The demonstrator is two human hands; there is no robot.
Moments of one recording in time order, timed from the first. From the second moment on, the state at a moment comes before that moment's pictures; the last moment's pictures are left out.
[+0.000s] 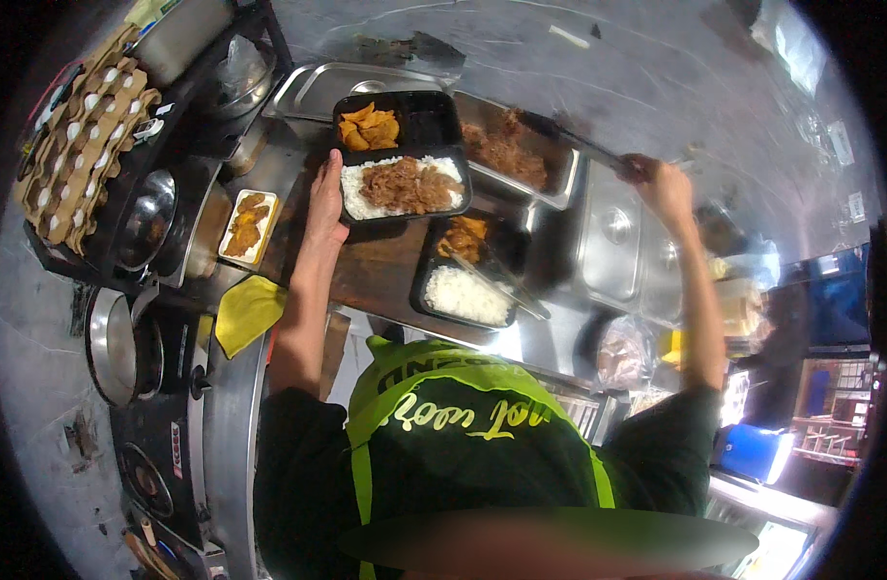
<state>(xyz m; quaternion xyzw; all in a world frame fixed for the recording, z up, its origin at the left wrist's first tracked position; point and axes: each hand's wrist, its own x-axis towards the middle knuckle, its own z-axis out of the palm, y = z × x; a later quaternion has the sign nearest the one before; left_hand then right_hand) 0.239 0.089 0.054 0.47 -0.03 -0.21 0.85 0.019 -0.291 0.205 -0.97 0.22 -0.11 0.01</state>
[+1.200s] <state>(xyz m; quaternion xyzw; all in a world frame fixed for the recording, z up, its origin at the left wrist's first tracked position) 0.221 0.102 0.066 0.44 0.00 -0.24 0.87 -0.010 -0.186 0.274 -0.98 0.07 -0.08 0.18</state>
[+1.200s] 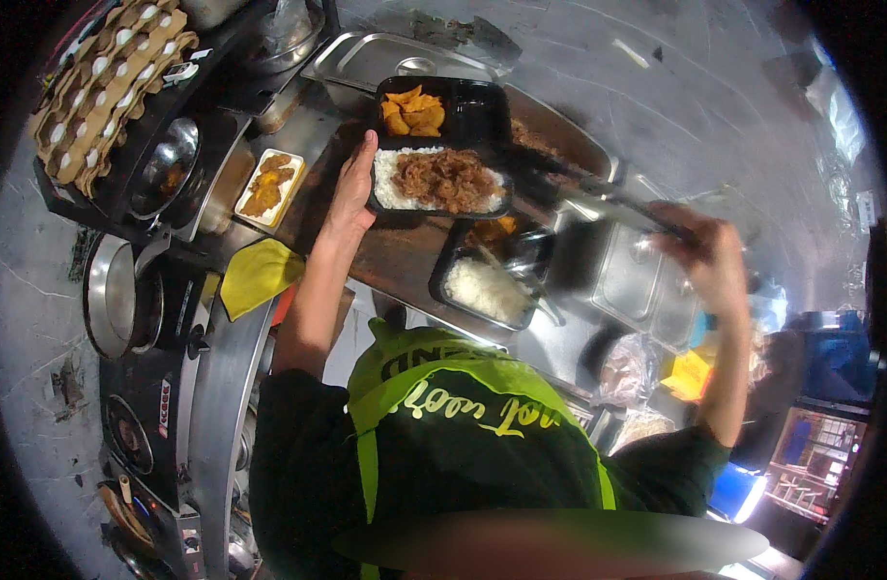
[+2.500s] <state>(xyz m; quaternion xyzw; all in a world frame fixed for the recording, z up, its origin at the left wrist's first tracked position) 0.208 0.110 0.072 0.44 -0.02 -0.27 0.85 0.021 -0.167 0.261 -0.99 -0.02 -0.07 0.08</state>
